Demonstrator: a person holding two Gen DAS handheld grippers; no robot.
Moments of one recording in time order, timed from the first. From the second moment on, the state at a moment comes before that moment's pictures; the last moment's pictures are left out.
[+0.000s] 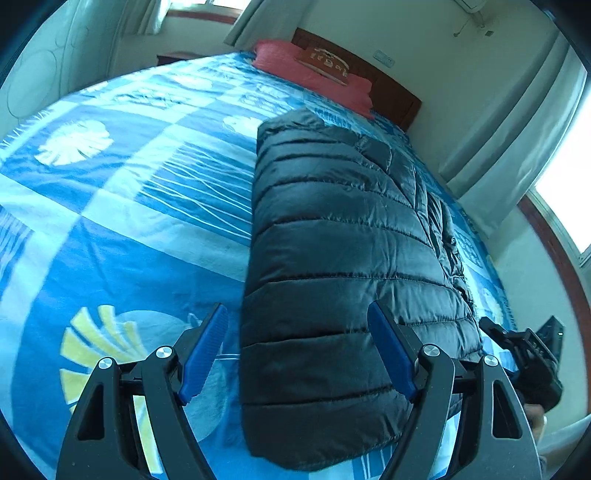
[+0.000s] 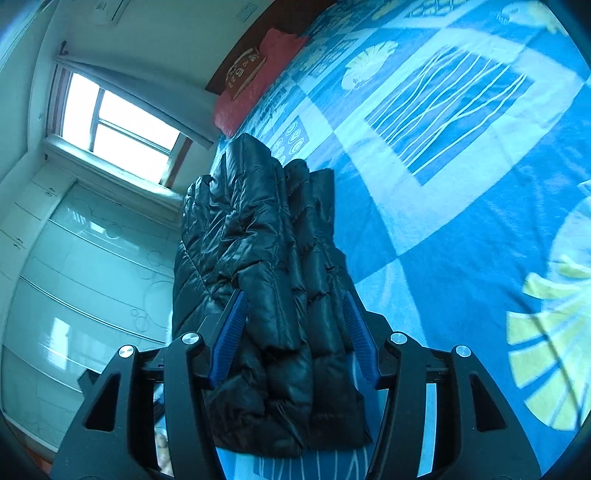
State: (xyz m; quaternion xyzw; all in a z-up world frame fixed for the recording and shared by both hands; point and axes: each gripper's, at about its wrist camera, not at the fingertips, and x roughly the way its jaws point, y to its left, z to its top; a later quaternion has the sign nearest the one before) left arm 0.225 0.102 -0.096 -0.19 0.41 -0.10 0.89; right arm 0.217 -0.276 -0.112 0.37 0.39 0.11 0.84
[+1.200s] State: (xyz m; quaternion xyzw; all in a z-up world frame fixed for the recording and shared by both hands) left arm 0.082 0.066 -0.021 -0.05 0.33 -0.01 0.94; right arm 0.077 -0.154 -0.019 0.04 0.32 -0.01 0.95
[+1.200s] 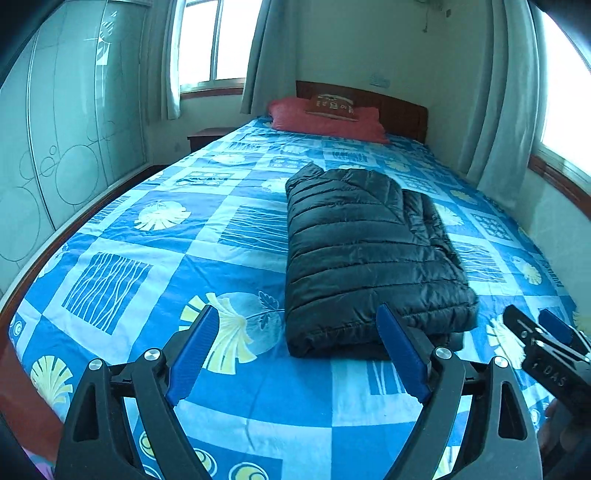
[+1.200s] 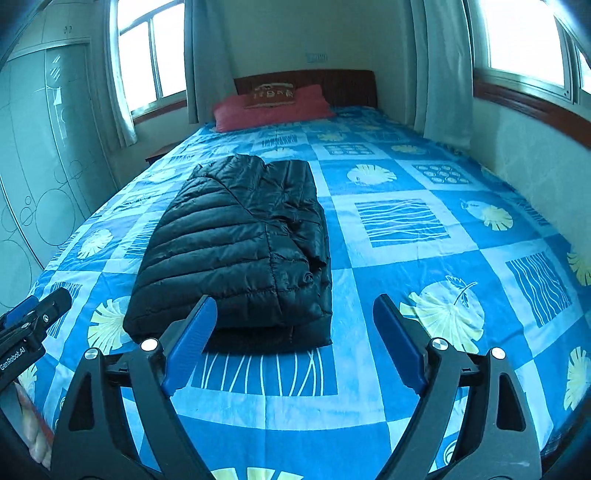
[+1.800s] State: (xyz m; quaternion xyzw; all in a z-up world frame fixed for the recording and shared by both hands) left arm 0.065 0.069 -0.011 -0.07 0.31 -0.03 0.95; right arm 0.064 -0.140 -0.011 0.02 0.30 0.00 0.95
